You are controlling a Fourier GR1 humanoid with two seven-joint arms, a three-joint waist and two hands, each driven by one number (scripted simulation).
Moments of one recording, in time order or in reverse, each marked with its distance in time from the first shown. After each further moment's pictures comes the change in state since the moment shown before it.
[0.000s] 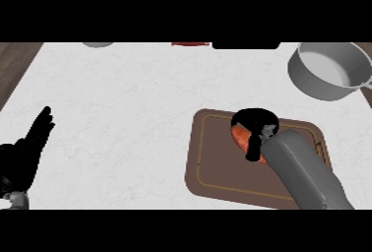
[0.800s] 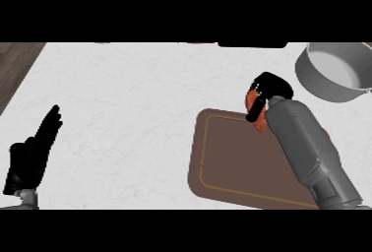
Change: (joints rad) left arm -0.014 -0.035 -0.018 0.005 -0.033 0.004 -0.009; right arm -0.234 0.053 -0.338 0.334 0.061 -0.479 0.234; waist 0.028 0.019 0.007
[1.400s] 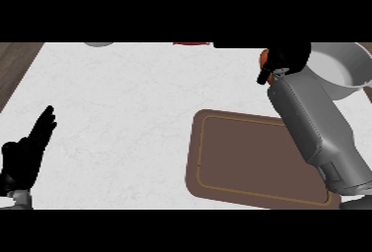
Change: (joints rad) left arm 0.003 0.014 0.027 0.003 0.010 -0.015 0.012; right arm -0.156 -0.070 0.102 -0.039 0.282 -0.289 0.220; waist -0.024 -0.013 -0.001
